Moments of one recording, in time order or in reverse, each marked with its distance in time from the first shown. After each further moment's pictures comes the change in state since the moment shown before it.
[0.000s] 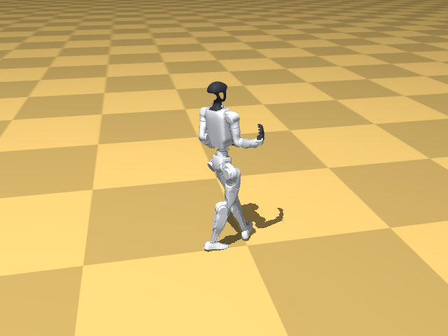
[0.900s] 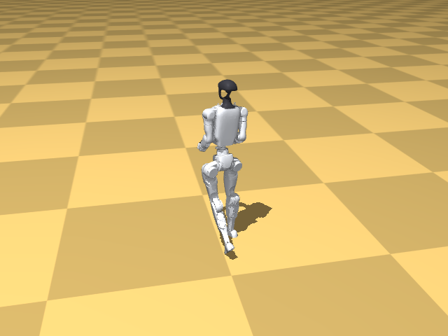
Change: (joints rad) left arm -0.282 -0.081 -0.264 0.309 0.445 -0.016 0.207; right arm 0.278 0.169 -0.042 -0.078 -0.209 0.113 -0.040; waist -0.169 0.057 -0.068; left_leg 0.233 -0.199 -0.966 0.457 0.388 -0.291; right_leg -0.343 -0.163 0.405 -0.087 0.172 0.243
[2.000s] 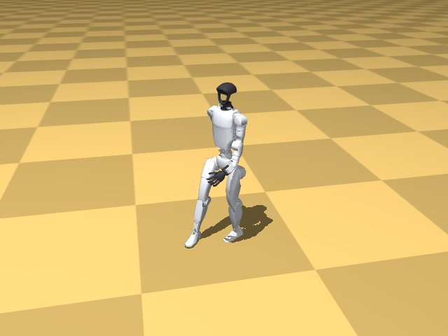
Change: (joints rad) left arm -0.149 0.102 0.357 0.471 0.315 0.034 0.200; right arm 0.141 -0.061 -0.588 1.480 -0.837 0.168 -0.612; waist -0.018 -0.033 0.081; left_leg 0.125 0.092 0.182 -0.414 -0.391 0.418; right_leg -0.176 0.030 0.157 0.138 0.076 0.042
